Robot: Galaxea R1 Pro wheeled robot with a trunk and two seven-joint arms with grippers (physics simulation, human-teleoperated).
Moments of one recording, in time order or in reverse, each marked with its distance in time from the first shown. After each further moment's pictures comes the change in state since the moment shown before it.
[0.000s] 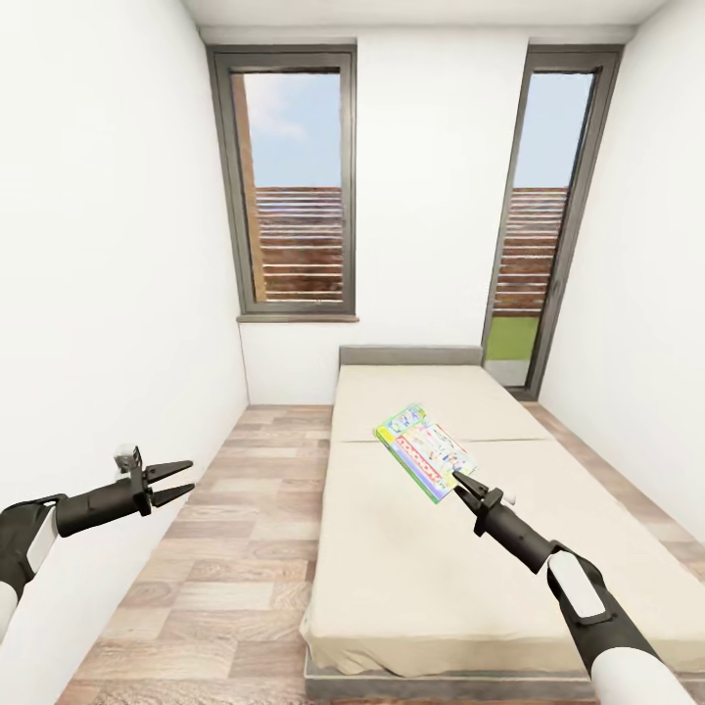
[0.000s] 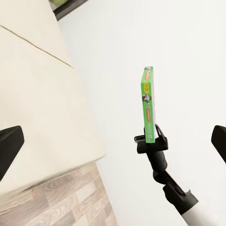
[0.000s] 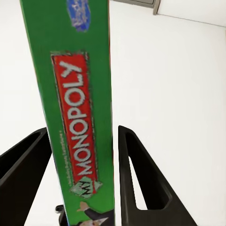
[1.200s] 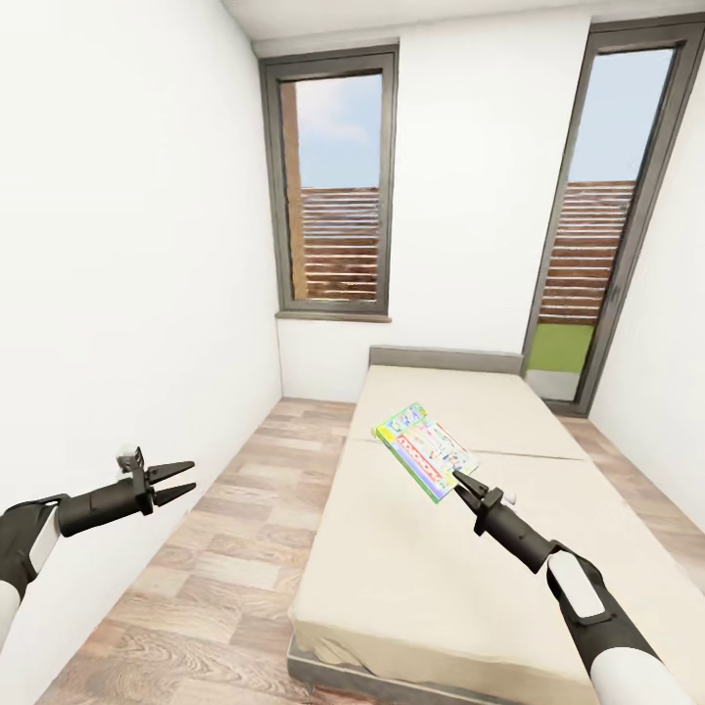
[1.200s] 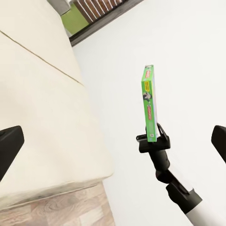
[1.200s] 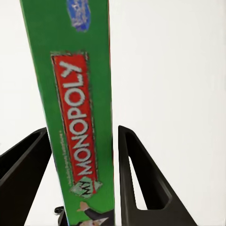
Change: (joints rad) left arm 0.000 -0.005 -0.002 0.000 0.000 -0.029 0.000; right arm 0.000 0.001 0.001 0.000 -0.002 -0.011 0.001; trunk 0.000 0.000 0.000
